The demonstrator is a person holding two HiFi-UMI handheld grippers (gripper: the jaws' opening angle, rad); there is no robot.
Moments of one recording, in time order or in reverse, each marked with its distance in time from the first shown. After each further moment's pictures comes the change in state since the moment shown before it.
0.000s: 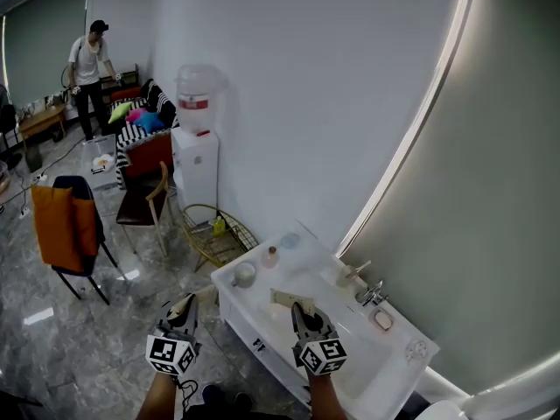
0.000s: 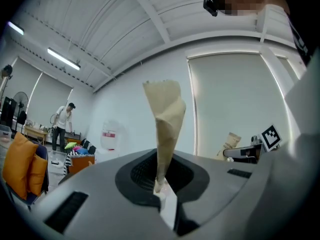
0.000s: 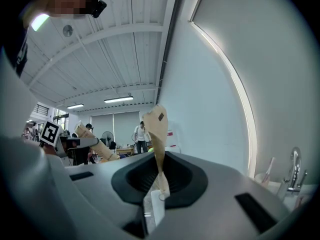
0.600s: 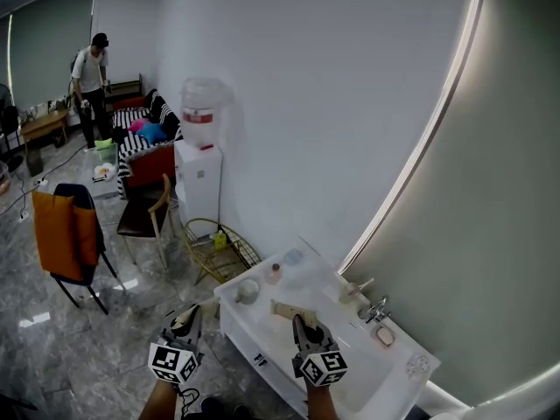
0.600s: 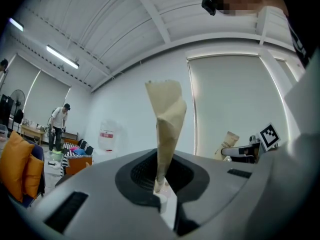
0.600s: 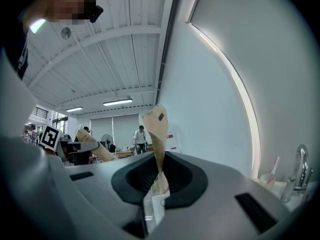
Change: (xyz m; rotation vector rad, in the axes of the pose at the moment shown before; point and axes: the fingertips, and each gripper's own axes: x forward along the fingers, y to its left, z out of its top) left arm 0.011 0.016 0.000 -0.004 -0.009 -0.030; right arm 0.019 0.008 0.005 0.015 -0.028 -0.005
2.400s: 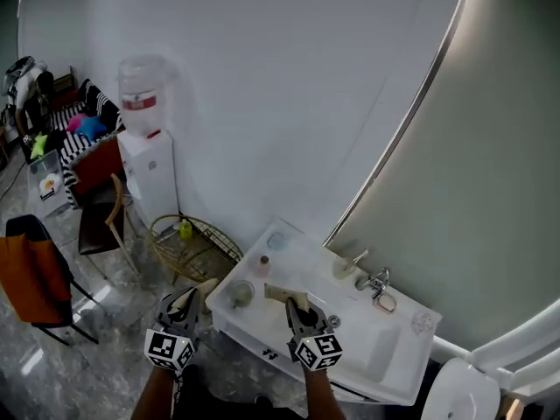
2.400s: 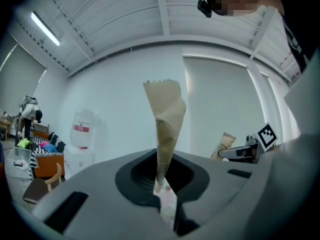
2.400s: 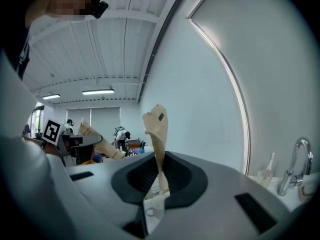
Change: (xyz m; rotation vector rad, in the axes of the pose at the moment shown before) left arm 0.142 0.096 -0.030 -0.014 0.032 -0.294; right arm 0.117 -0.015 -0.034 -0.024 0.035 -0.245
